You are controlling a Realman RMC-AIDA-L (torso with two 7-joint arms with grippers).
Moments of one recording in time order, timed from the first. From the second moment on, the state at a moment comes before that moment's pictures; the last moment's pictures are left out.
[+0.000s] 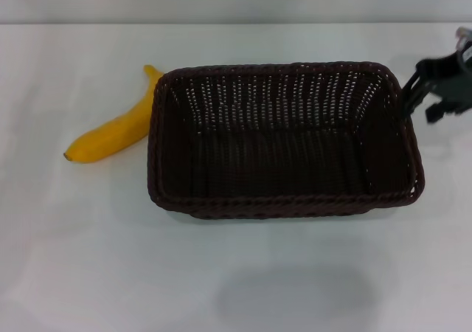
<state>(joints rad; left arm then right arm) -0.33 -1.95 0.88 0.25 -2.90 -1.37 2.70 0.86 1.98 -1.09 -1.28 0.52 1.83 0.16</state>
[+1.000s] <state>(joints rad) -0.34 -1.90 0.88 1.00 -1.53 -0.91 1.10 0.27 2.01 -0.92 -1.67 0.84 1.31 -0.63</state>
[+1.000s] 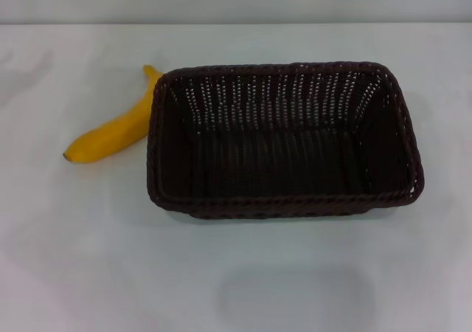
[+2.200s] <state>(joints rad) -0.79 -1.92 0.89 0.90 -0.52 -1.41 0.77 0.23 2.00 -0.79 -1.09 1.47 0.96 -1.45</state>
